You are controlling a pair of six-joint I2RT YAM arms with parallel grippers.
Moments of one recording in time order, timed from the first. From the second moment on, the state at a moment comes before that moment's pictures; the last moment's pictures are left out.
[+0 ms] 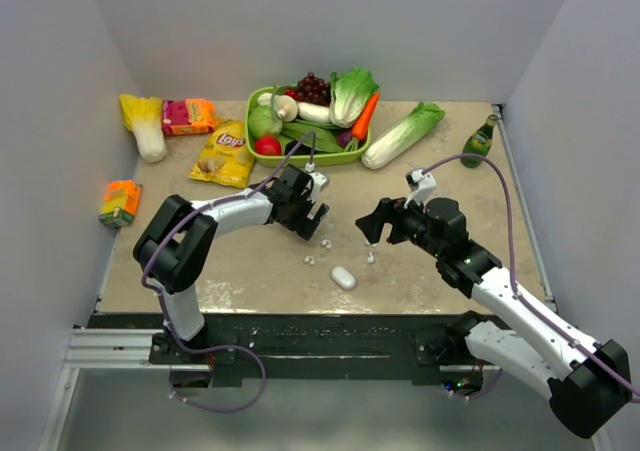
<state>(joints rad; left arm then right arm) -0.61 1.81 1.10 -0.31 0.01 -0.01 0.56 0.86 0.59 -0.06 -0.11 0.47</state>
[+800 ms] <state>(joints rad) -0.60 1.84 1.12 -0.28 0.03 0.01 0.56 0.86 0.58 -0.04 -0.11 0.48</state>
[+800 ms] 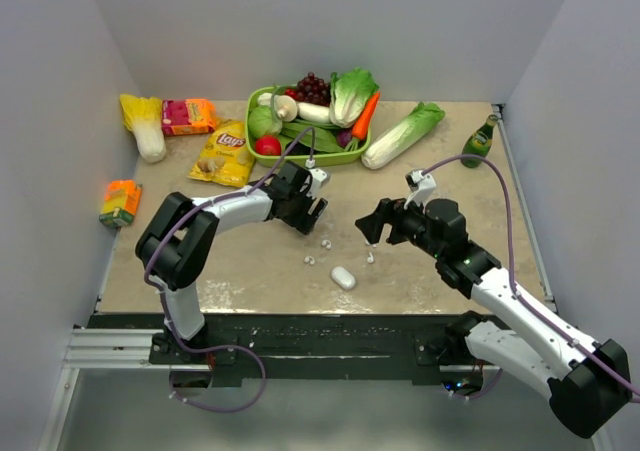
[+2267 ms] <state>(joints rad) -0.65 1.85 1.10 -0.23 -0.13 -0.17 0.56 0.84 0.55 -0.04 -0.10 0.48</state>
